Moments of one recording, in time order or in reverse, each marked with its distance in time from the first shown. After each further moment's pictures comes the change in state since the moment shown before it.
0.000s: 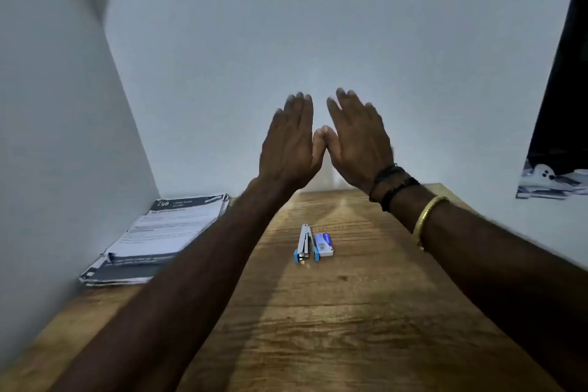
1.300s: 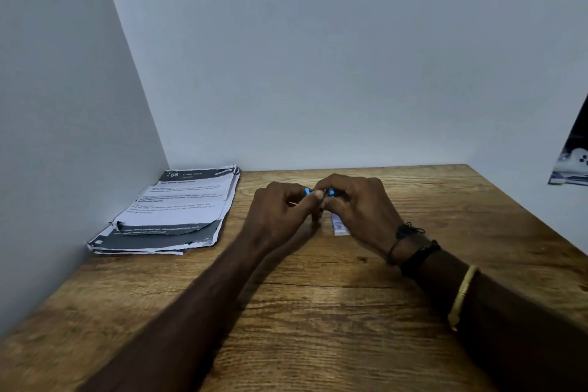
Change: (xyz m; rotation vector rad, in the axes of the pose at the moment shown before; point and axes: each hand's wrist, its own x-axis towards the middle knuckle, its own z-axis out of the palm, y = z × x) left_hand -0.124 -0.032 -0.001 -0.626 -0.320 -0.353; right_hand -0.104 -0.031 0.036 0.677 -0.287 0.064
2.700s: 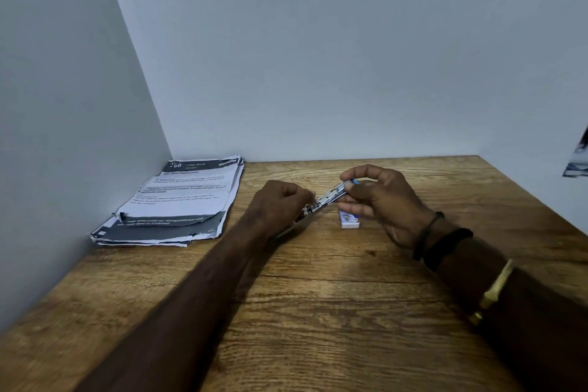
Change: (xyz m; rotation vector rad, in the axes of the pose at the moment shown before) left_hand 0.007 -0.021 -0.001 -0.137 -0.102 -0.368; right_hand 0.003 0.023 -0.001 0.887 0.041 0.685
